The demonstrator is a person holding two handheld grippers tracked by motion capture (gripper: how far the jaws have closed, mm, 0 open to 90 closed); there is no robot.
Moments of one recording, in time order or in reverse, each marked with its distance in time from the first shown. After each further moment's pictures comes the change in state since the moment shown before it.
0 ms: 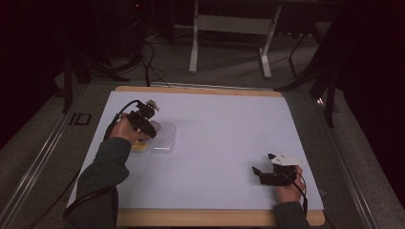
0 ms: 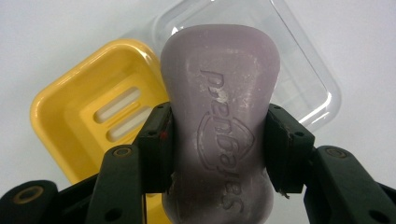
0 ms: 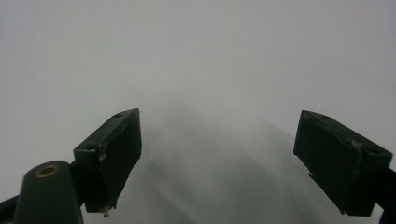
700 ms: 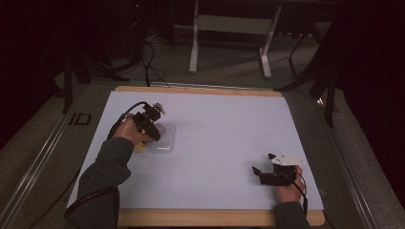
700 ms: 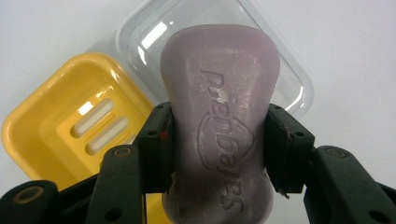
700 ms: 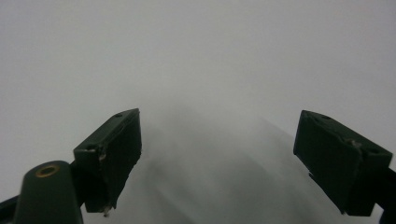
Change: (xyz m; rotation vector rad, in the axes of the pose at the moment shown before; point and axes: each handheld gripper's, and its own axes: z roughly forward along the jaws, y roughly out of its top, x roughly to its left) left arm -0.015 0.006 0.003 0.029 -0.024 0.097; right arm 0.000 0.000 0.000 0.000 -0.002 -0.001
